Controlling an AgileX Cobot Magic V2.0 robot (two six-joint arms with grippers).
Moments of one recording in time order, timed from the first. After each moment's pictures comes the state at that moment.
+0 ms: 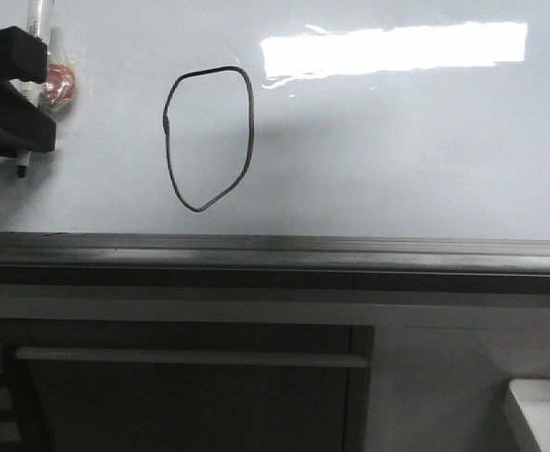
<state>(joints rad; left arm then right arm) -0.45 1.20 -0.56 -0.05 -0.04 -0.27 0.76 1.29 -1.17 0.33 0.52 -0.51</state>
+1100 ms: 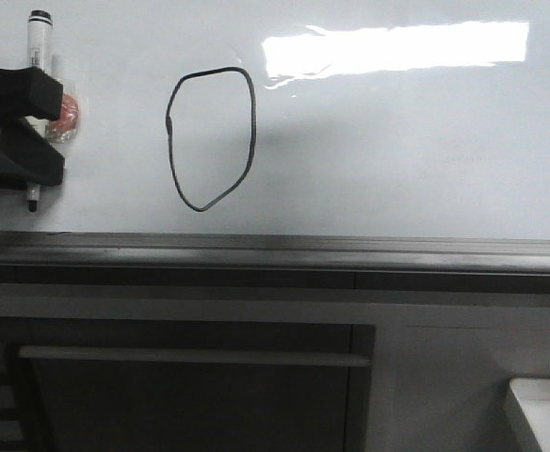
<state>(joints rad) -0.45 1.25 -0.57 -0.06 0.01 -0.27 0.76 1.29 -1.17 0.33 0.53 -0.51</state>
